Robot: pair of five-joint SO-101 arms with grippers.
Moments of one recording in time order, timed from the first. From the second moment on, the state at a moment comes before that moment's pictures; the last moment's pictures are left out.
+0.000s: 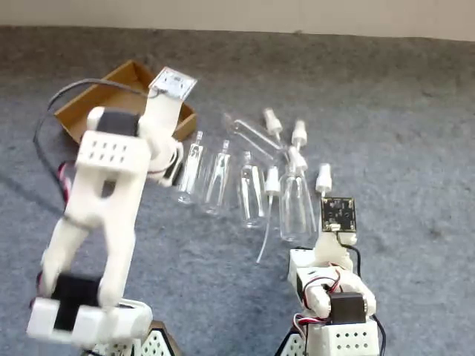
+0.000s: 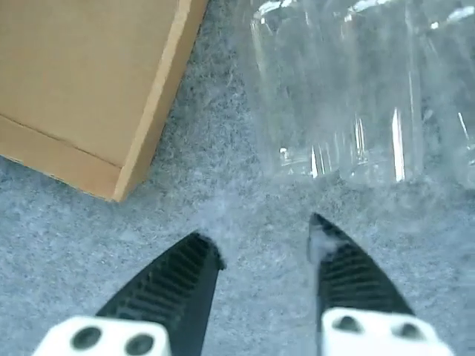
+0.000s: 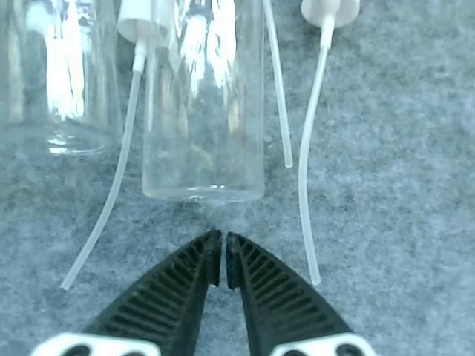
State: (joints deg) left arm 2.6 -3.1 3.9 87.9 -4.4; right arm -6.2 -104.6 95.6 71.3 -3.0
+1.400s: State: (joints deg) left arm 2.9 52.9 -45.2 91.0 11.6; right arm -6.2 -104.6 95.6 71.3 -3.0
